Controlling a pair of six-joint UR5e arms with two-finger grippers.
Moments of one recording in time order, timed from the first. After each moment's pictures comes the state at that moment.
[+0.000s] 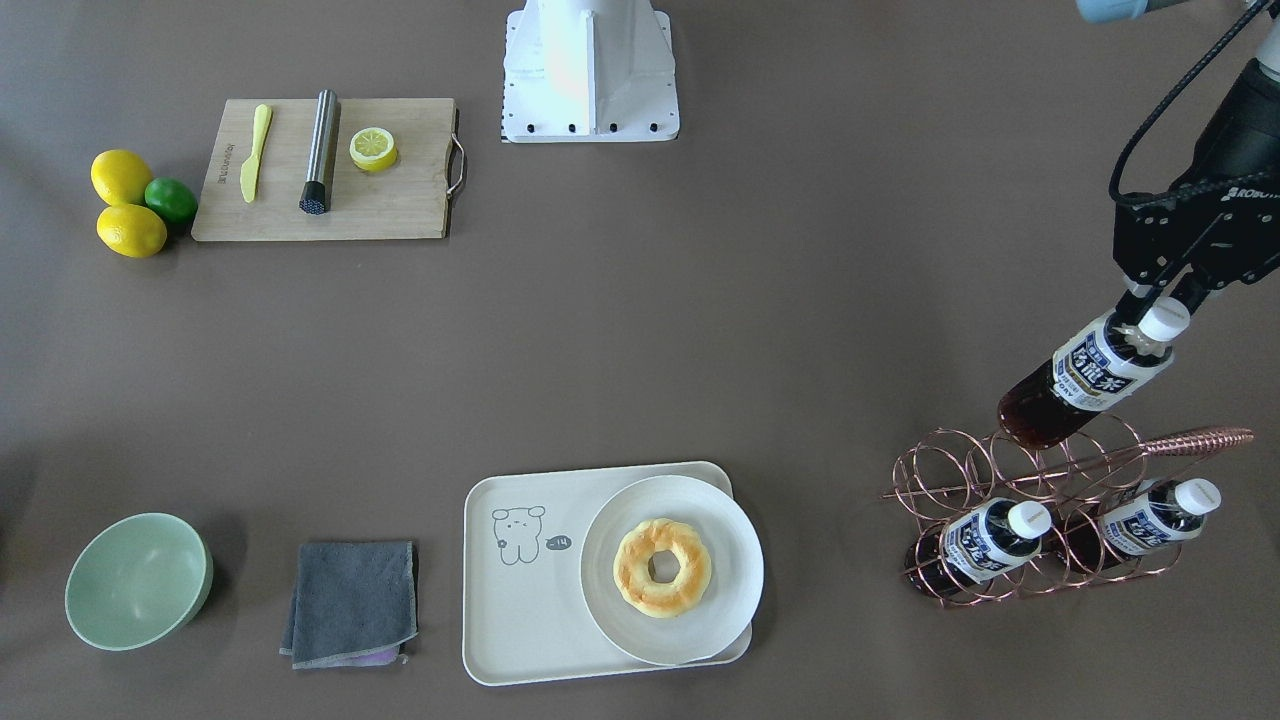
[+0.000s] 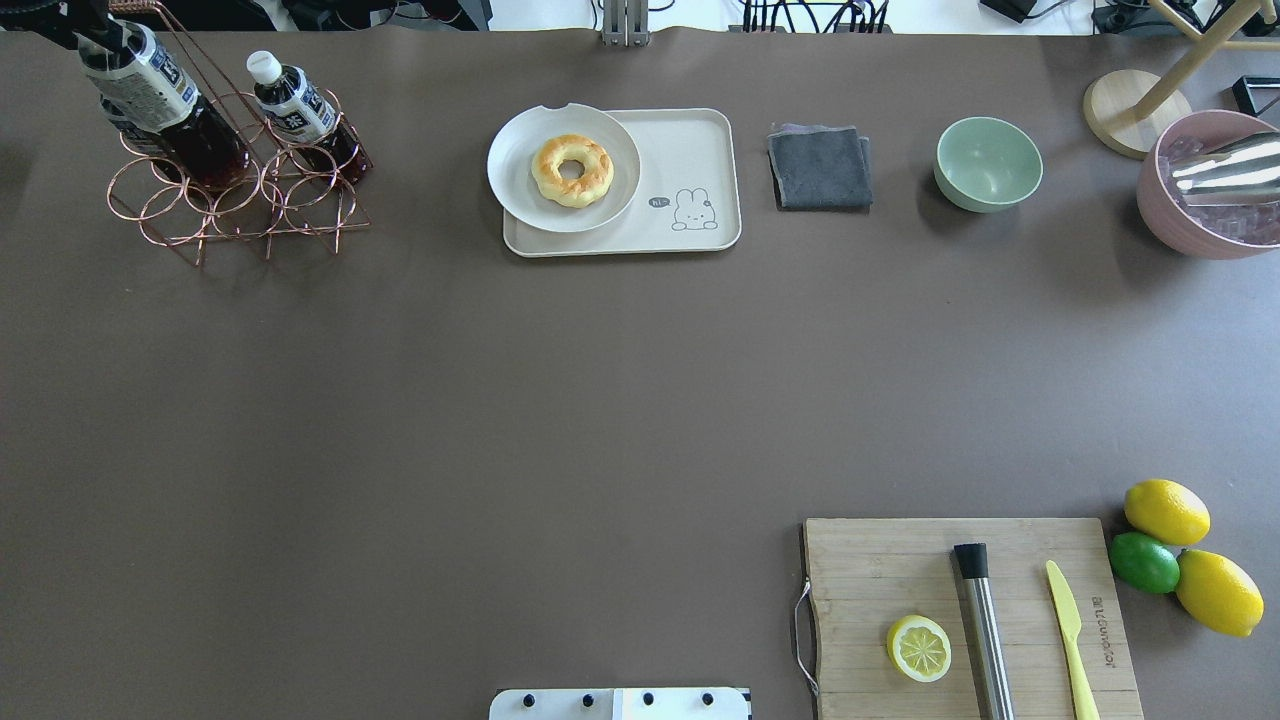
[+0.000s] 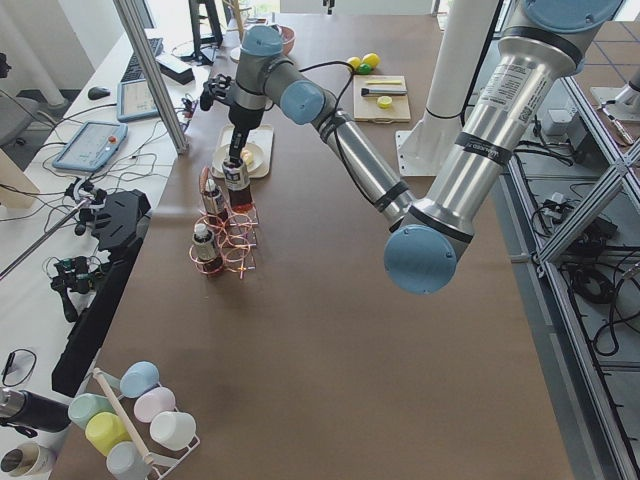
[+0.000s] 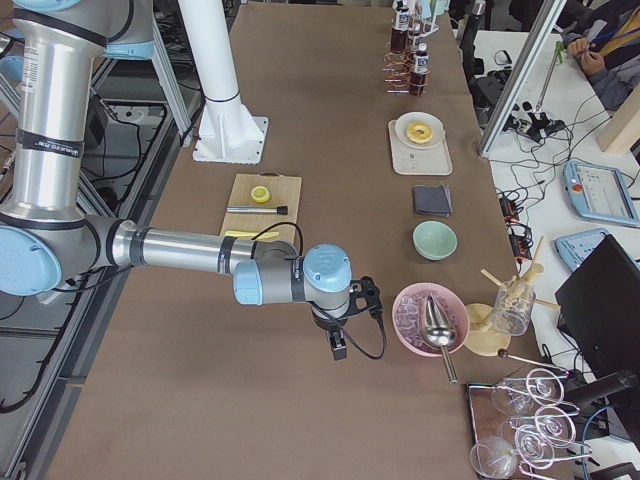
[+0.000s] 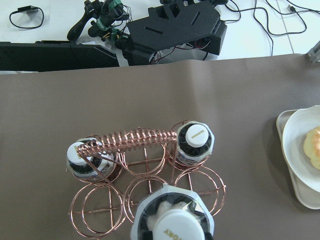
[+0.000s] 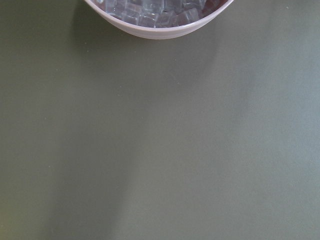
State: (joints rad) left arm -1.23 -2.03 -1.99 -1.43 -2.11 -0.67; right arm 1.55 -1.77 1.69 -1.38 2.33 -0.20
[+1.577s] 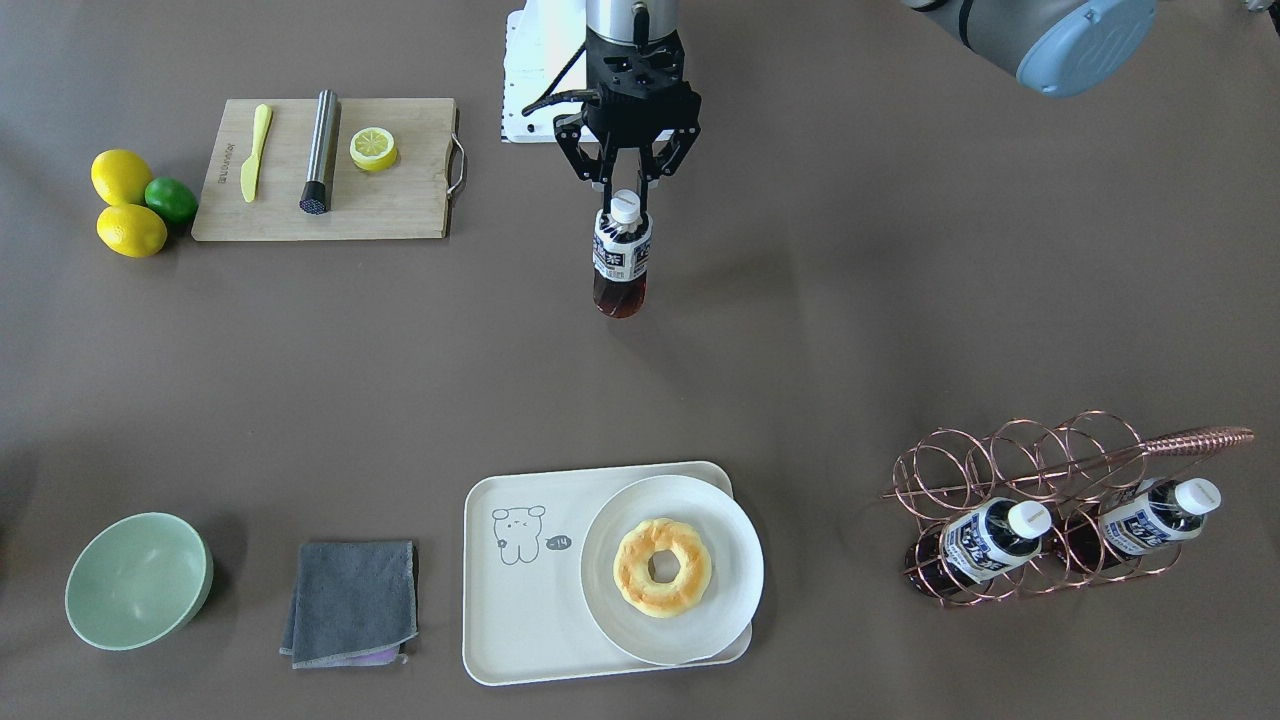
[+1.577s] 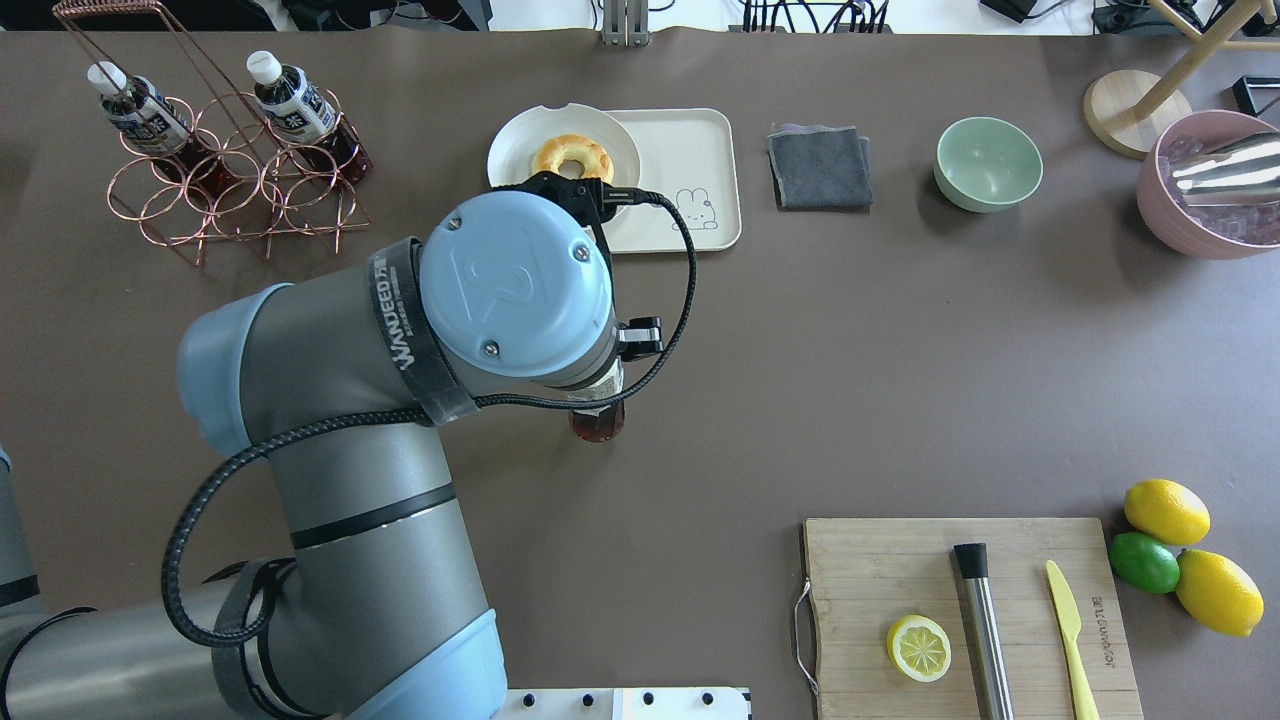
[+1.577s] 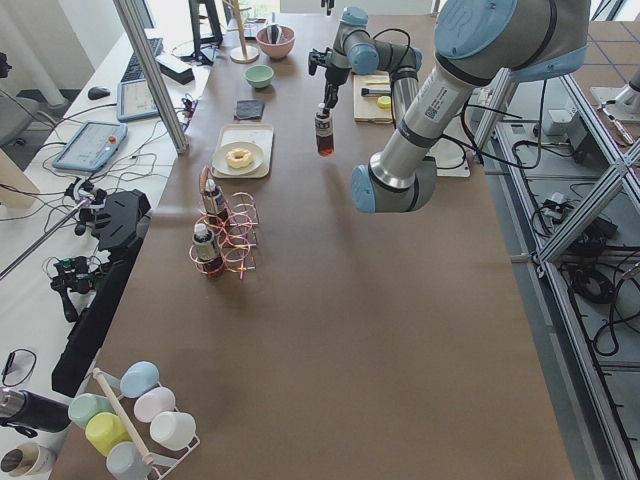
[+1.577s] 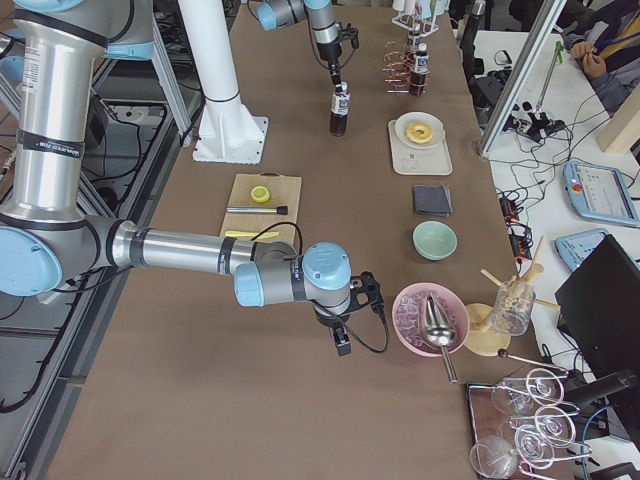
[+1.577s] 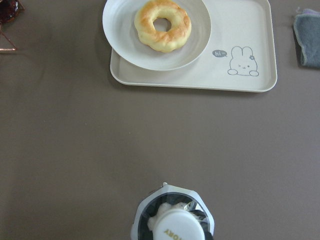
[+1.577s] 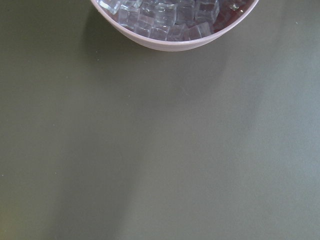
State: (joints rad) left arm -0.44 -2.43 -1.93 -1.21 -1.62 -1.36; right arm 1.54 -1.77 1.69 -1.31 2.34 -0.20
